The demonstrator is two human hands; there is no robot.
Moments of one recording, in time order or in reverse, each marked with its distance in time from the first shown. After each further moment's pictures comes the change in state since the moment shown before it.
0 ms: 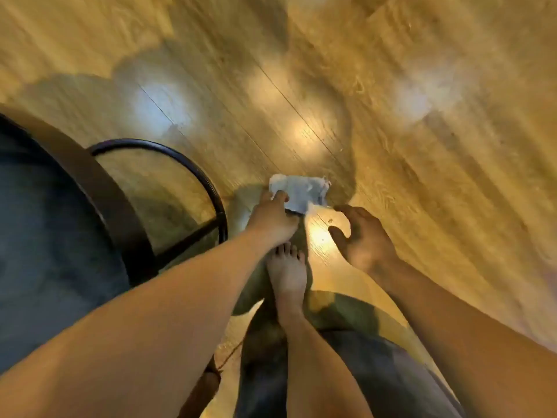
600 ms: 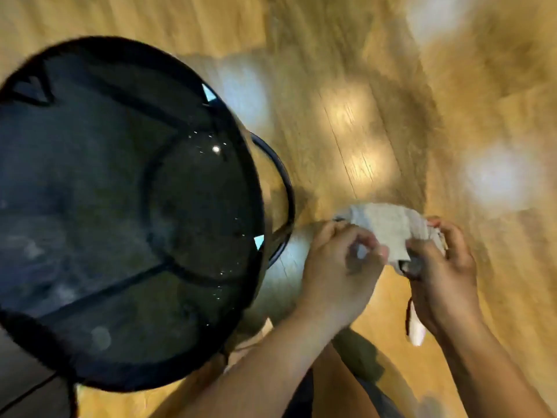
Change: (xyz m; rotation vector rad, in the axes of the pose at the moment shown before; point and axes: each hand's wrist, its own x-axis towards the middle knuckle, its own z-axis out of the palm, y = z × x) left_hand -0.149 0.013 -0.070 -0.833 0.413 0.012; right_hand -0.019 -0.126 -0.044 1.048 0.094 0.123
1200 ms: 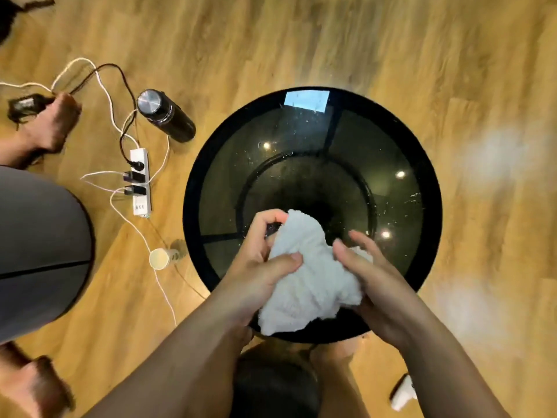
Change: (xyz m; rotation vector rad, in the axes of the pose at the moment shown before) left_hand -0.158 -0.048 -0.332 -0.863 0.247 -0.114; right_hand -0.221 -0.085 0.281 -0.591 -0.813 0.454
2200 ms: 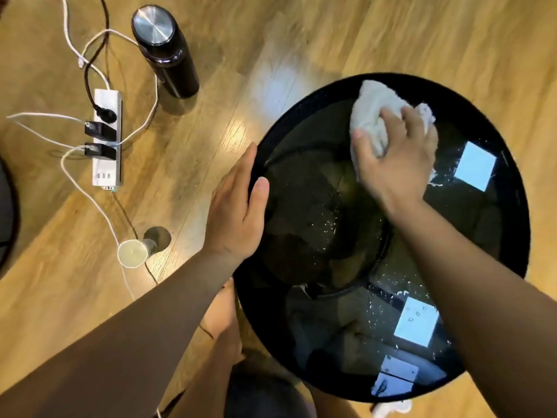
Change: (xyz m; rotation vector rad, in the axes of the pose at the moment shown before) left_hand 0.143 -0.073 -0.197 0.532 0.422 0.448; right_hand 0.245 -0.068 0.110 -1.506 0.910 -0.708
